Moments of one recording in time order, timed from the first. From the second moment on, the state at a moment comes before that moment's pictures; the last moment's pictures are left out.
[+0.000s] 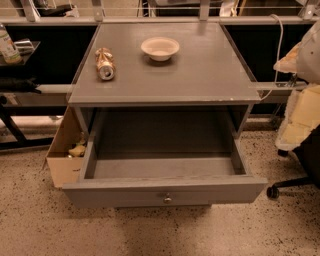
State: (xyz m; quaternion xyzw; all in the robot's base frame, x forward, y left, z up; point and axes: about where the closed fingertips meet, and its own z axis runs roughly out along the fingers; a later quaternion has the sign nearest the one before) arm 0.438 -0.217 0.976 -0.60 0.78 -0.03 0.16
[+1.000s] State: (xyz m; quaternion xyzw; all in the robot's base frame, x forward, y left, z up) arm 0.433 -0.188 0.895 -0.65 0.75 -0.03 0.14
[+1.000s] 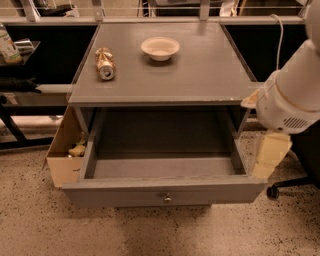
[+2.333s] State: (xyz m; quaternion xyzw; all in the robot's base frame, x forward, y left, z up) arm 0.413 -0.173 0.756 -0.66 0.75 0.02 0.10
